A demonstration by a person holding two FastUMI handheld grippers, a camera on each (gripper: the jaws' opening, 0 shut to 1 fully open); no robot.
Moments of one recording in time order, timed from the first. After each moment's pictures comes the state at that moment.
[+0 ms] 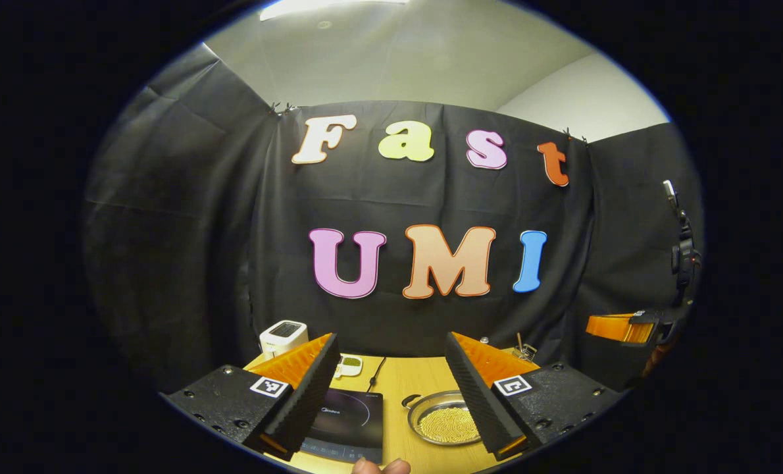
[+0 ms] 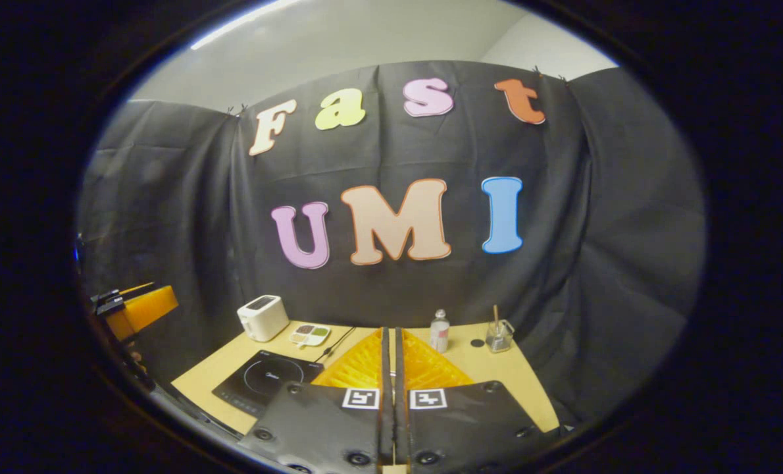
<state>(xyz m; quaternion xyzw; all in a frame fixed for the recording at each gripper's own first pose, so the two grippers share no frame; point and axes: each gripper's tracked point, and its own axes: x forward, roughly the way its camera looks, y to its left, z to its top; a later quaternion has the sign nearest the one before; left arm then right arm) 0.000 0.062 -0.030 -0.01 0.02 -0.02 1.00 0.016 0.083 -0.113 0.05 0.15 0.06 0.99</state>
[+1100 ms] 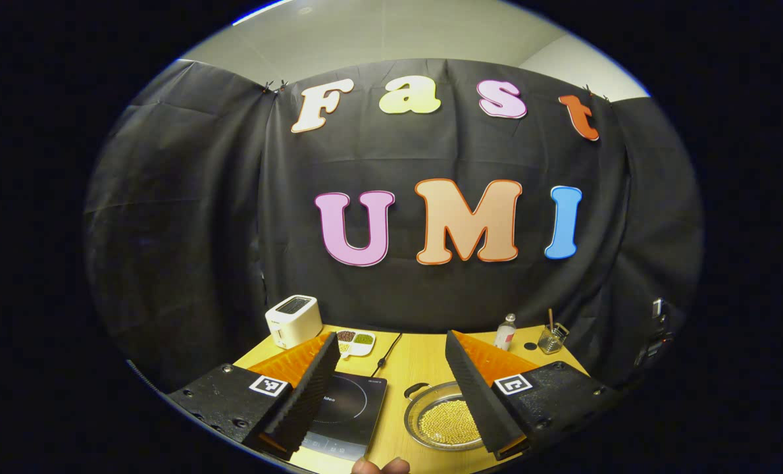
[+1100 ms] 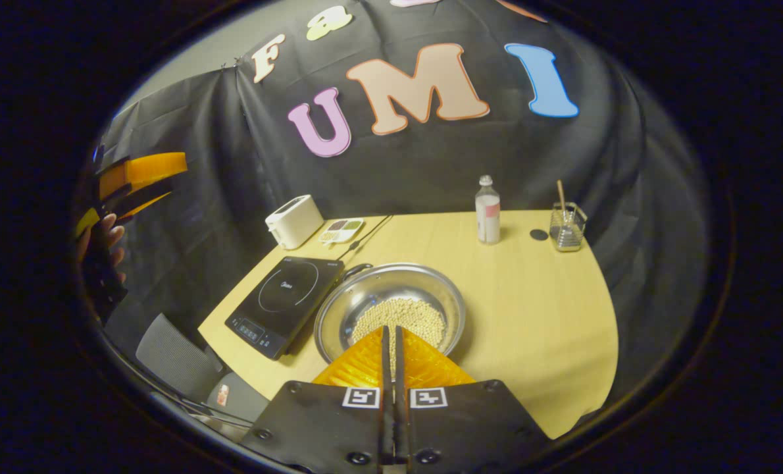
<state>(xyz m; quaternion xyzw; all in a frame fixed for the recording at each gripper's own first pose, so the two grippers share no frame) 0.067 0.019 -0.087 0.03 0.11 0.07 0.99 0.018 0.061 -0.353 0.08 0.38 0.20 0.90</state>
